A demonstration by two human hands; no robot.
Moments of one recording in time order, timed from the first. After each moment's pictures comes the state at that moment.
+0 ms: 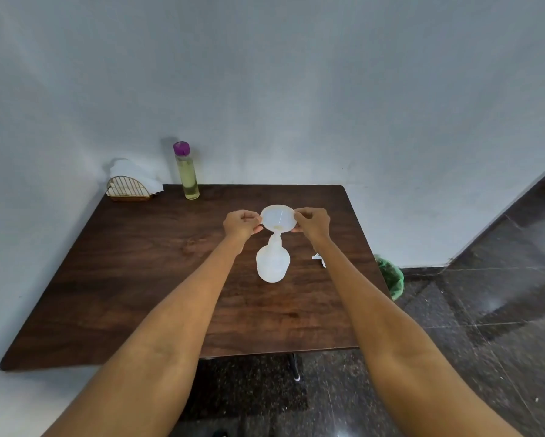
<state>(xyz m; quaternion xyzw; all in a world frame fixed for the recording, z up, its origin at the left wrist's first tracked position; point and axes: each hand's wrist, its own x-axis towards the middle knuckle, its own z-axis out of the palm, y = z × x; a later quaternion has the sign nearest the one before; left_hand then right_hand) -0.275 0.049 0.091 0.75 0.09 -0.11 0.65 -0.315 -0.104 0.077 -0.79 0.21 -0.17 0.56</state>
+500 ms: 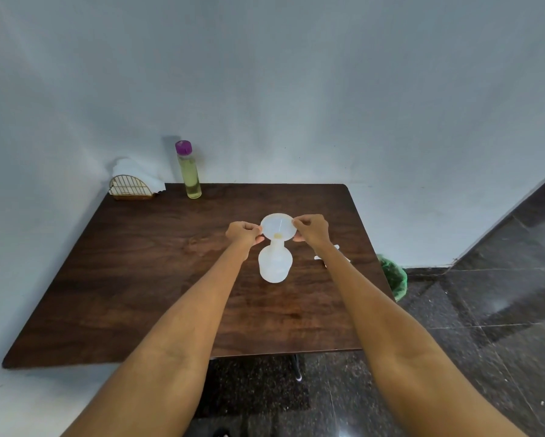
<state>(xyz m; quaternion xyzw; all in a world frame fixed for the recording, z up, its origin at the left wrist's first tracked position) -0.279 0.043 0.073 0.75 0.17 -0.12 0.63 -0.309 -0.107 0.058 -0.83 0.22 -0.12 0.50</state>
